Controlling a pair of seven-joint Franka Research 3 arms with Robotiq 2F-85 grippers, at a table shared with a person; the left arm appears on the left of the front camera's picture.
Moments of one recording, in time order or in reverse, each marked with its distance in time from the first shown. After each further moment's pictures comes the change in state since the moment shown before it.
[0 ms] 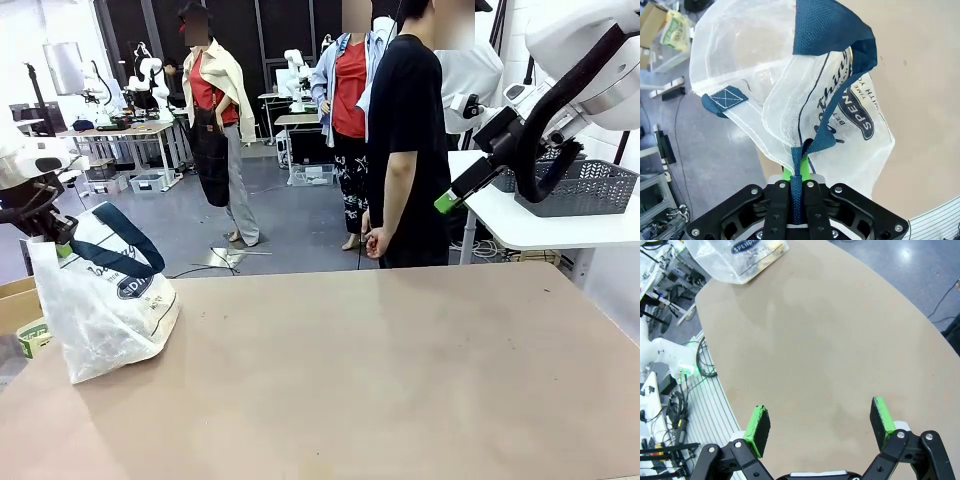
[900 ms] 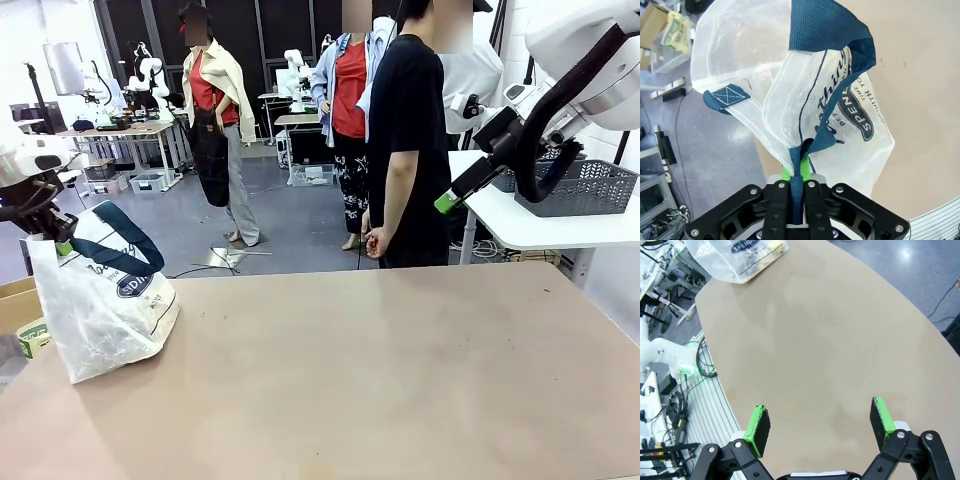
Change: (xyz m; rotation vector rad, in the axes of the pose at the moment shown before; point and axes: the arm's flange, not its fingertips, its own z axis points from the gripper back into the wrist) left arm 0.001 0.000 0.002 0.002 -0.005 0.000; right arm 0.000 0.000 0.000 0.000 0.000 0.000
